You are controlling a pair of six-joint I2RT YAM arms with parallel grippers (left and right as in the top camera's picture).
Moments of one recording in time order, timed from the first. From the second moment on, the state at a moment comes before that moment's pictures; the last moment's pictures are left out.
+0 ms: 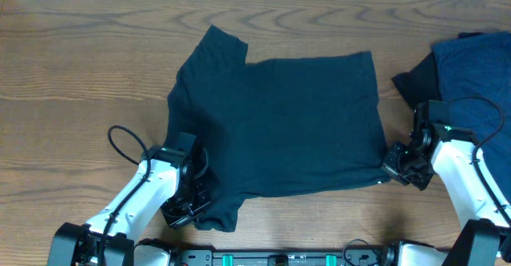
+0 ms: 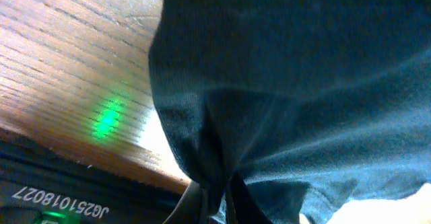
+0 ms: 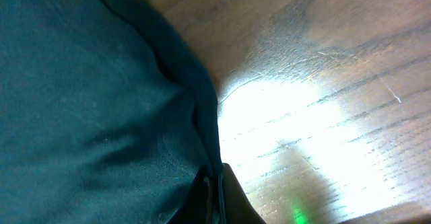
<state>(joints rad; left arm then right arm) -0.27 1.37 0.59 -1.07 0.20 -0.77 -0.15 1.41 0.78 -0.95 -0.06 0.51</state>
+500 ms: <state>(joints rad) -0.27 1.38 0.89 -1.31 0.11 -0.69 -0.15 1.41 0.82 -0.99 -0.07 0.49</state>
